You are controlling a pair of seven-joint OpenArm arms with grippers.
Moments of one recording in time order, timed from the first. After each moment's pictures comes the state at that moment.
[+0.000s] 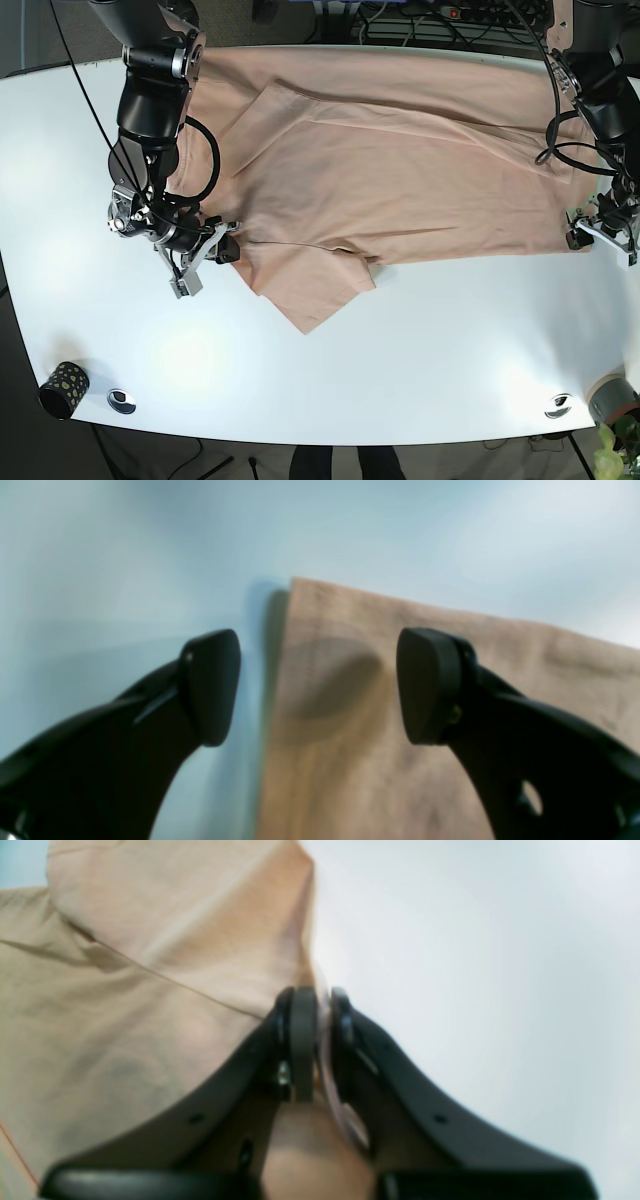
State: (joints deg) left arm -21.2 -24.5 -32.2 43.1 -6.1 -29.1 30.1; right arm 19.1 8.1 17.0 60.4 16.3 39.5 -44.0
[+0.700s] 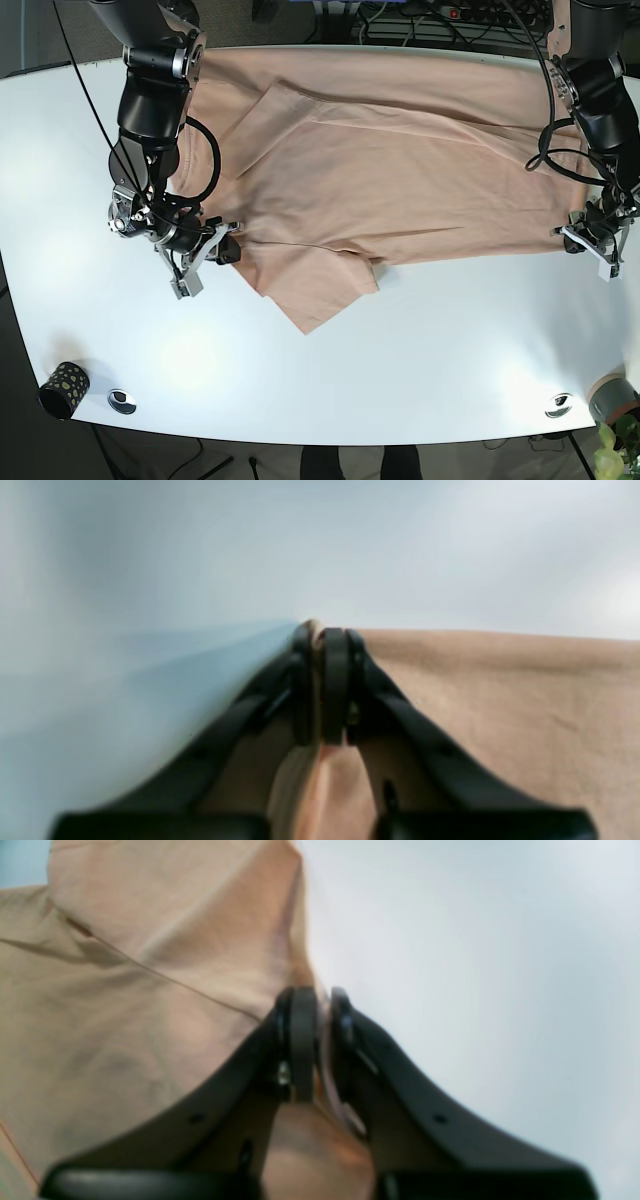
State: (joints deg) left arm -22.8 -24.2 -26.3 41.2 -6.4 -32.2 29.9; right arm 19.3 7.9 17.0 60.6 16.3 39.5 -44.0
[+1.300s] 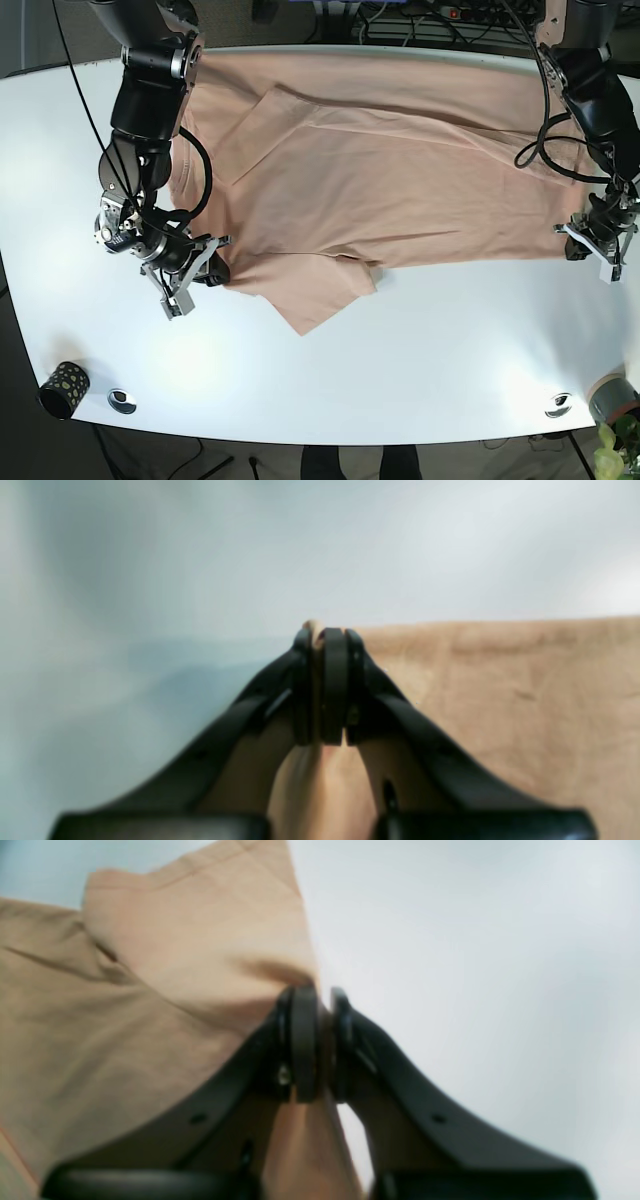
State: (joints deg) left arm -18.2 -21.3 -31.4 55.0 -5.4 -39.1 32.3; right arm 18.5 8.3 17.0 71.3 16.4 39.6 -47.9
